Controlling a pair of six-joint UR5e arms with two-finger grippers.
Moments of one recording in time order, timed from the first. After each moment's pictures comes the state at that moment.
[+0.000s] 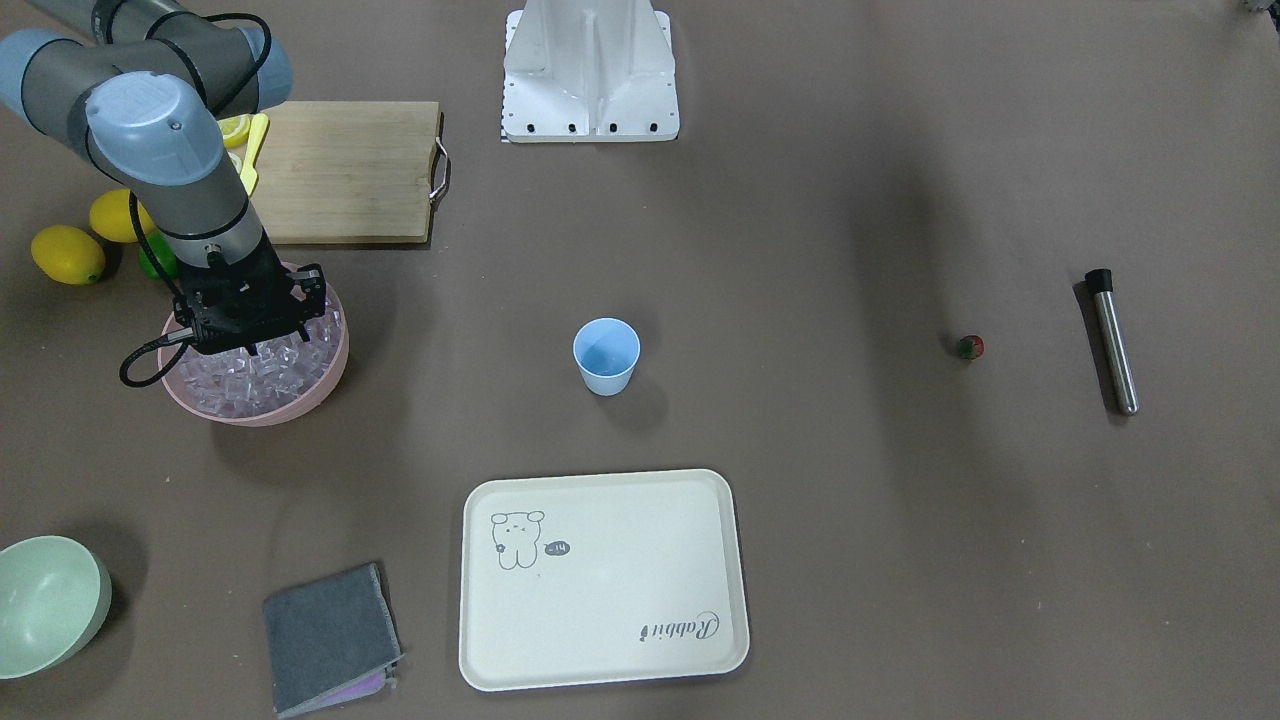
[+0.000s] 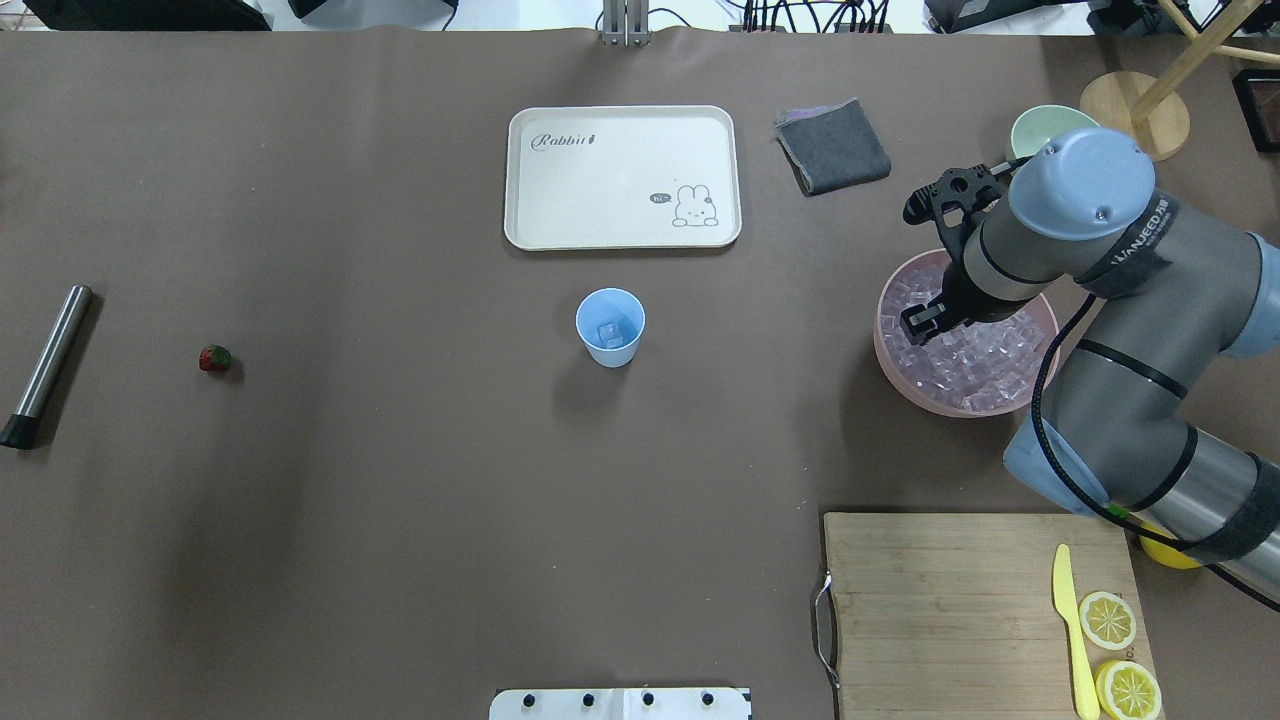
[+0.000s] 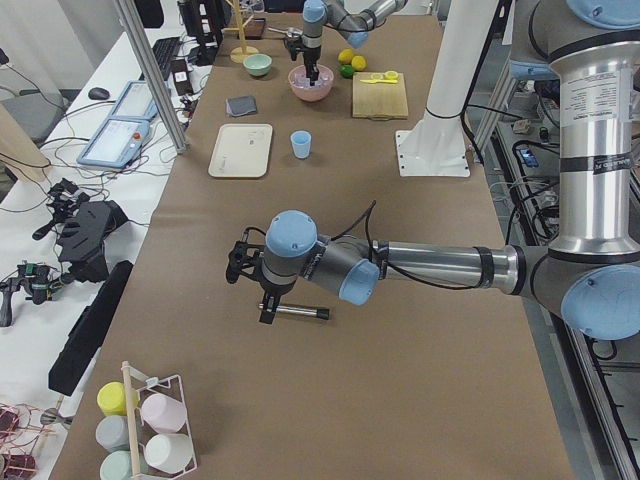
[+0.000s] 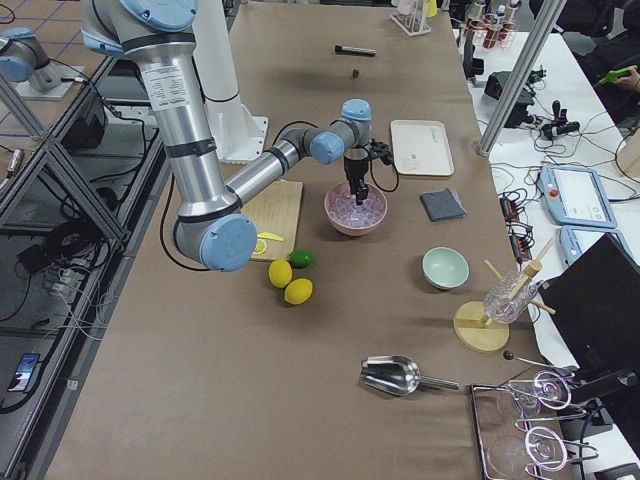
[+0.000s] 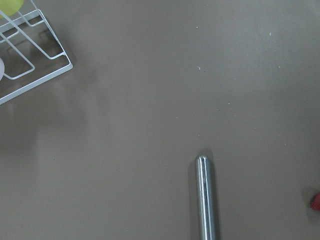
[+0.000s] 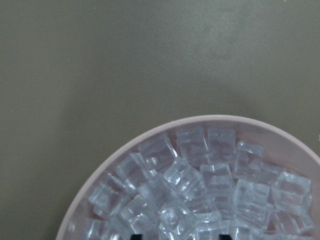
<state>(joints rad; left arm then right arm) -1.52 -1.47 -1.71 -1.99 -2.40 -0.25 0.77 -1.27 1.84 -1.57 1.94 0.55</state>
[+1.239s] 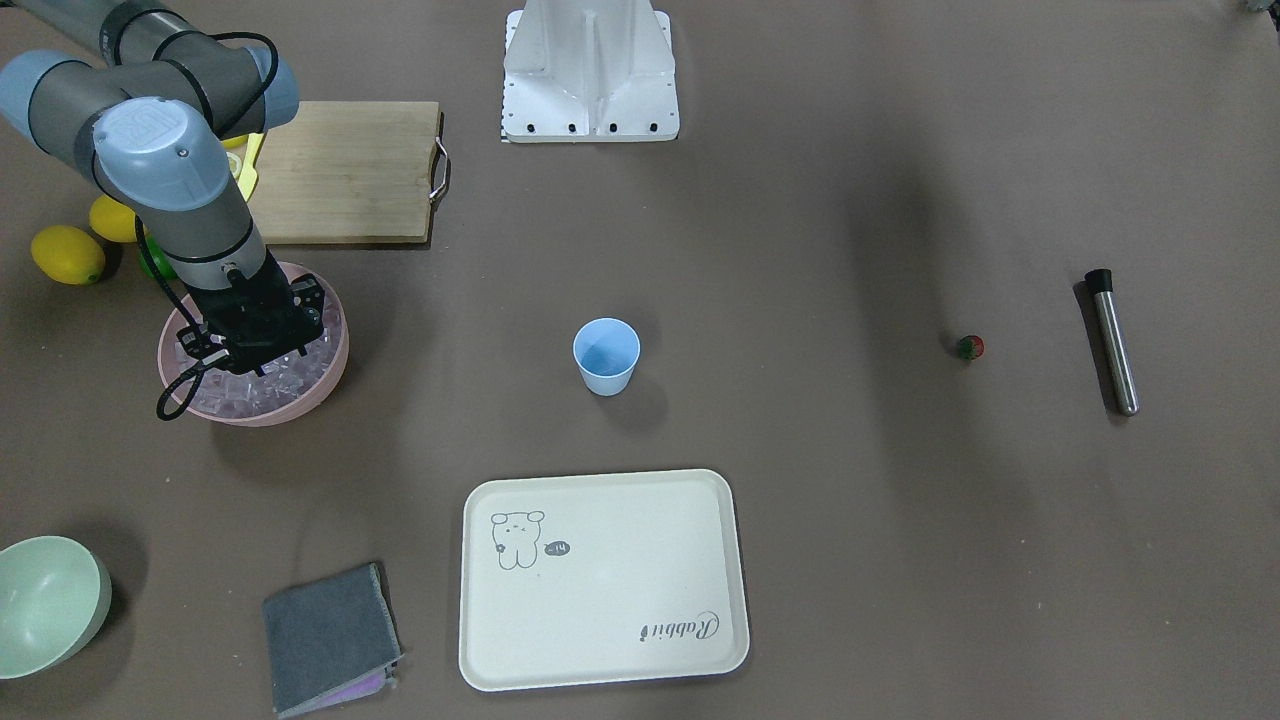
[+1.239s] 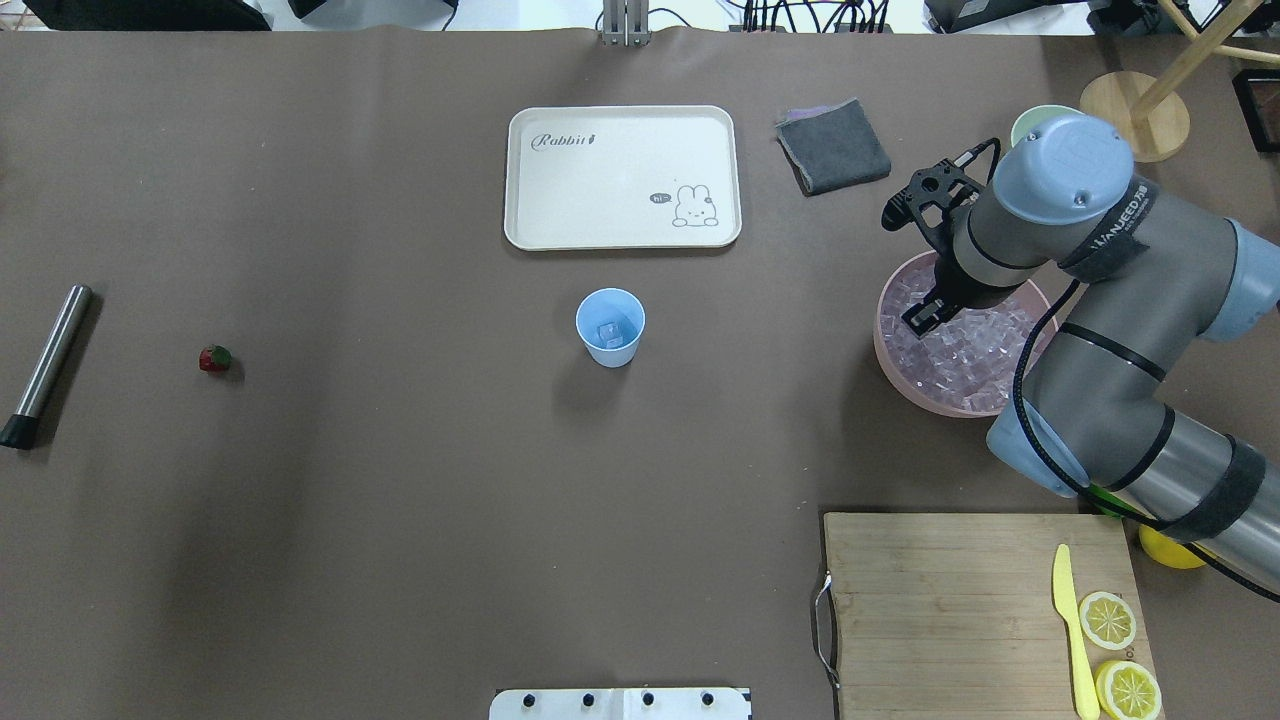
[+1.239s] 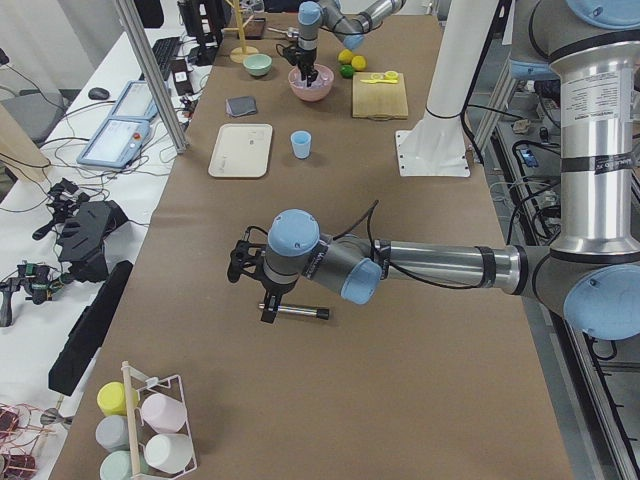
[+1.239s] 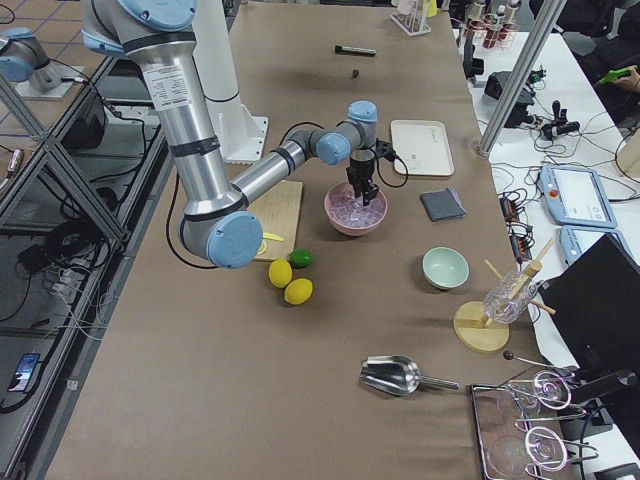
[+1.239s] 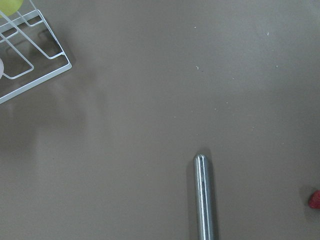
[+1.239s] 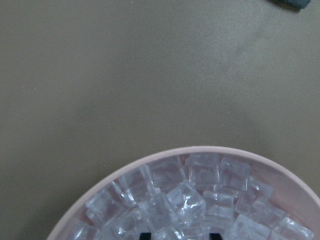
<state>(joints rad) -1.52 -1.46 -1.72 -1.99 -2.40 -0.25 0.78 -1.24 1.79 -1.57 1.94 0.32</state>
